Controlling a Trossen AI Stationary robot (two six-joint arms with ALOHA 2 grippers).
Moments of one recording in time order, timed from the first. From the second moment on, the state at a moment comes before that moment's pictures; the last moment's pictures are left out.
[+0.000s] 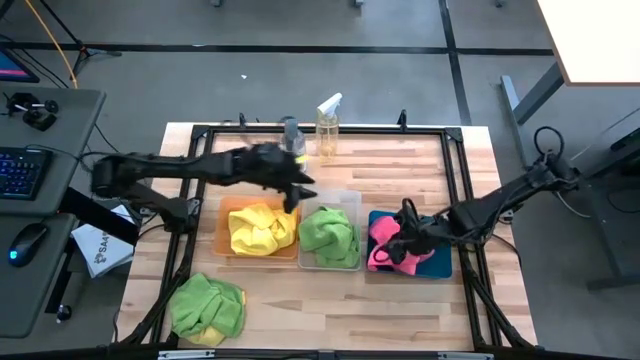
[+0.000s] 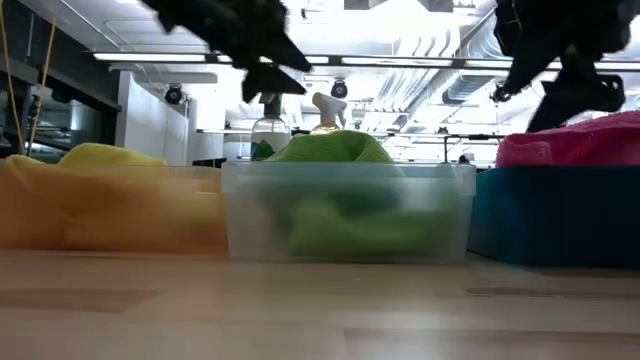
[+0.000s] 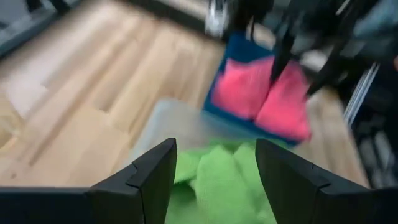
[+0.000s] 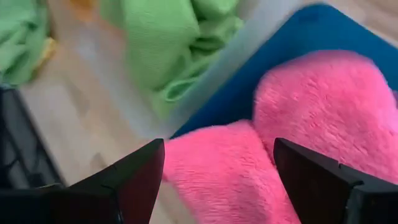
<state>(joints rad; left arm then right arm) 0.19 1.36 0.96 -0.12 0.14 -0.26 0.45 1.17 0.79 -0.62 0.29 1.27</state>
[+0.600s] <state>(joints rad) 0.18 1.02 0.68 0.03 0.01 -0.41 0.38 1.51 0.79 -0.91 0.20 1.45</state>
